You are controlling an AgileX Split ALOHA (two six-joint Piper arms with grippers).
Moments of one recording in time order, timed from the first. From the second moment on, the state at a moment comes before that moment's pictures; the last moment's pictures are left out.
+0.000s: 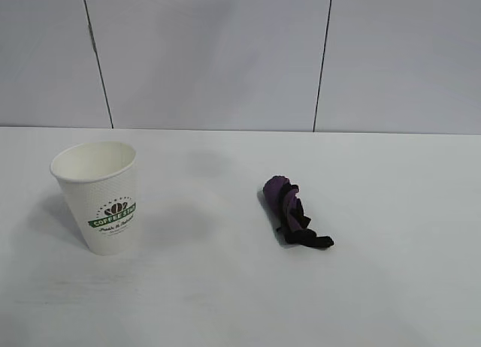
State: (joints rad) left arm 0.02 -0.02 -0.48 -0.04 1.13 -0.04; right arm 0.42 1.31 -1.72 0.01 1.26 0.11
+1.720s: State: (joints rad) left arm 0.02 -0.02 -0.48 -0.04 1.13 -0.04; right arm 0.11 0.05 -0.53 -0.16 1.13 0.14
